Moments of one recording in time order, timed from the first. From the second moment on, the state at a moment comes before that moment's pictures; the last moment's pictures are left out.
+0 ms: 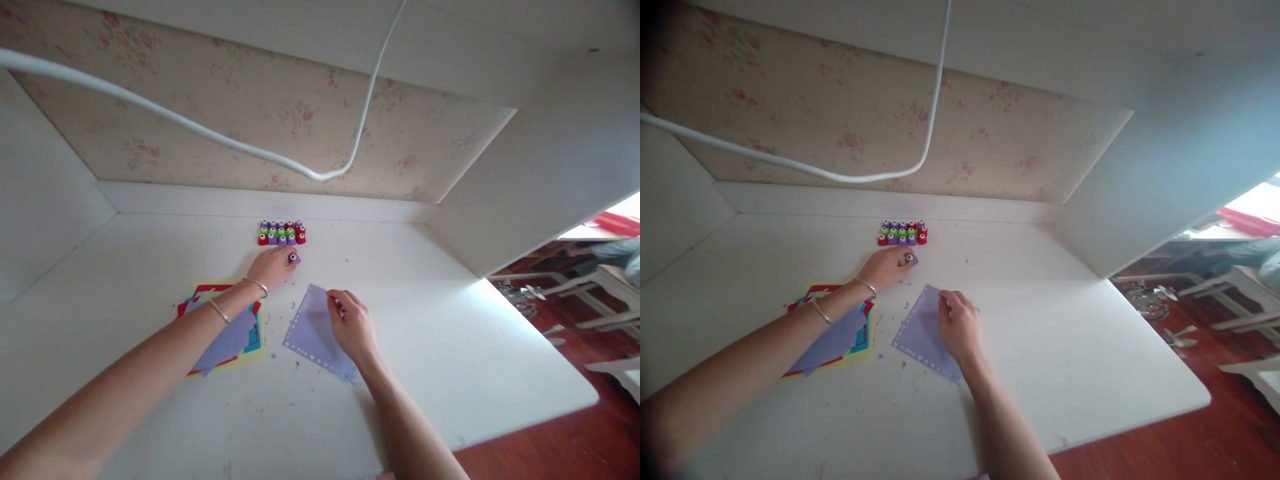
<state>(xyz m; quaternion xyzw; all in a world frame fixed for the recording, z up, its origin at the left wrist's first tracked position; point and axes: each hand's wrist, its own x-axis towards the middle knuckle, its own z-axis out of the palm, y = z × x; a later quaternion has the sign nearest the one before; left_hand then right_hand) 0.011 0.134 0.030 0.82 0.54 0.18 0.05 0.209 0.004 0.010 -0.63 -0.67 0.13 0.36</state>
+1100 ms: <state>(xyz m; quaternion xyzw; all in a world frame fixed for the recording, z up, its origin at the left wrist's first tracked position) -0.051 0.058 0.001 0.87 0.36 0.27 0.19 0.188 -0.004 0.005 -0.54 -0.81 0.12 0.19</state>
